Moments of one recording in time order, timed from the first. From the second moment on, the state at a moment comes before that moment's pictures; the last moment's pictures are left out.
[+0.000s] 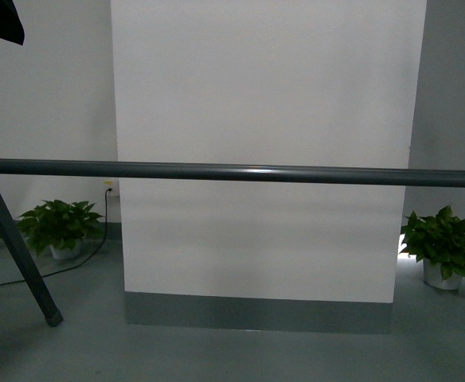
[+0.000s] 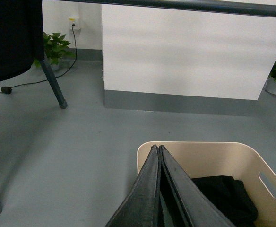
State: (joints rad) left arm 0.00 0.00 0.02 0.00 0.00 -0.01; right arm 0.00 0.00 0.01 0.00 0.00 -0.01
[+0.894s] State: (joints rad) left arm 0.00 0.00 0.02 0.00 0.00 -0.01; right arm 0.00 0.00 0.01 0.00 0.00 -0.01
